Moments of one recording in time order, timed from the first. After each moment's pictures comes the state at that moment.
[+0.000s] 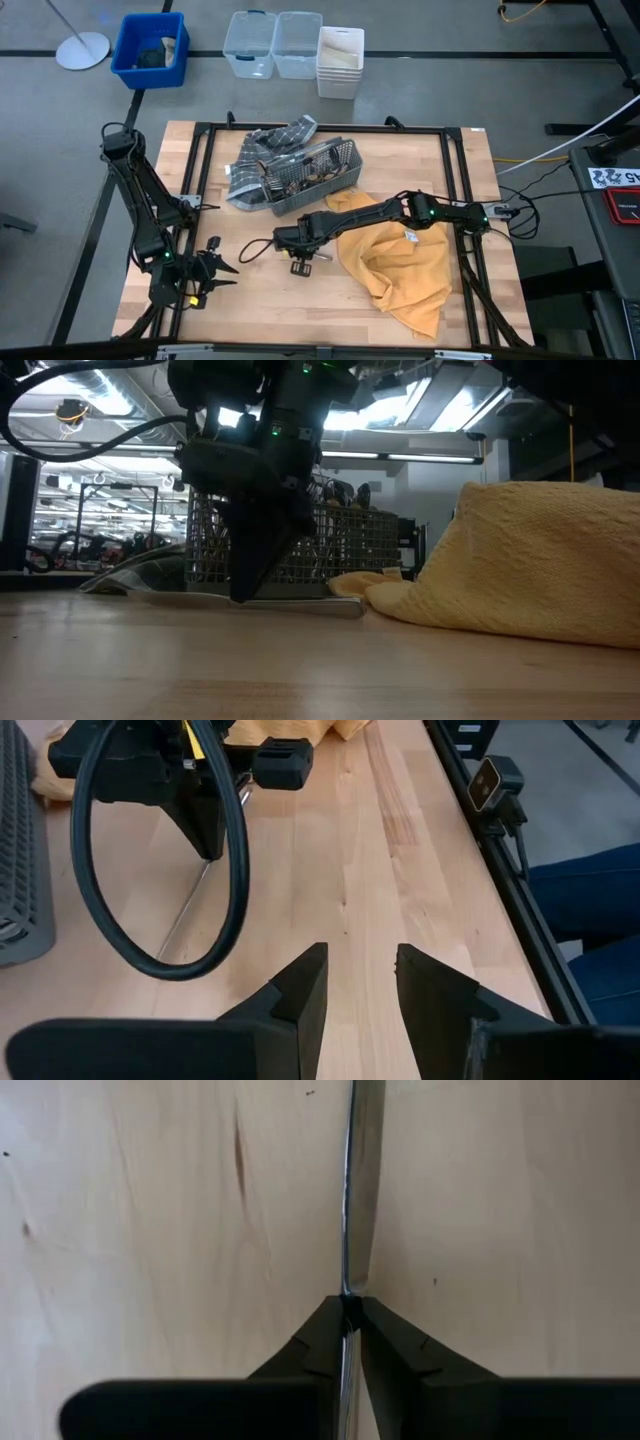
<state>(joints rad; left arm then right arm) -1.17 1.12 0.61 -0.41 -0.84 -0.86 0.17 2.49 2.19 -0.98 -0.01 0.35</state>
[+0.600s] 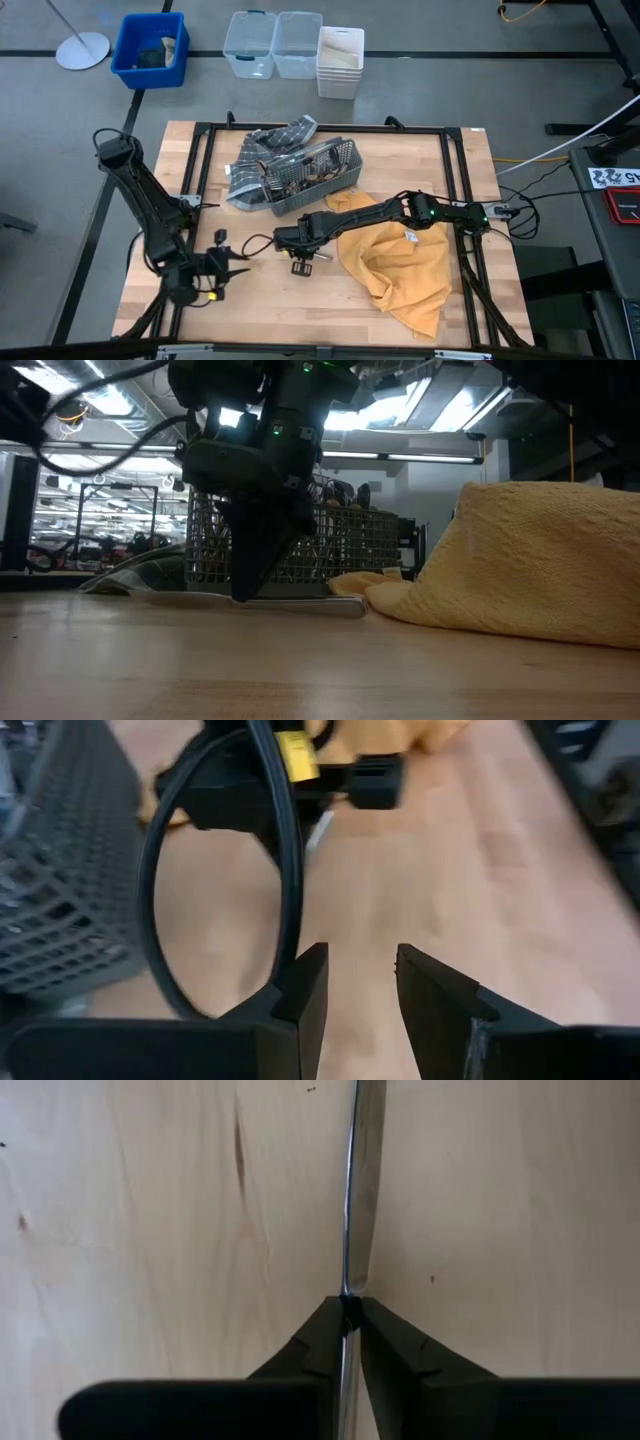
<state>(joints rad) -1.06 1.21 0.61 -0.41 -0.94 -0.82 0.17 2.48 2.19 -0.99 -0.01 0.33</state>
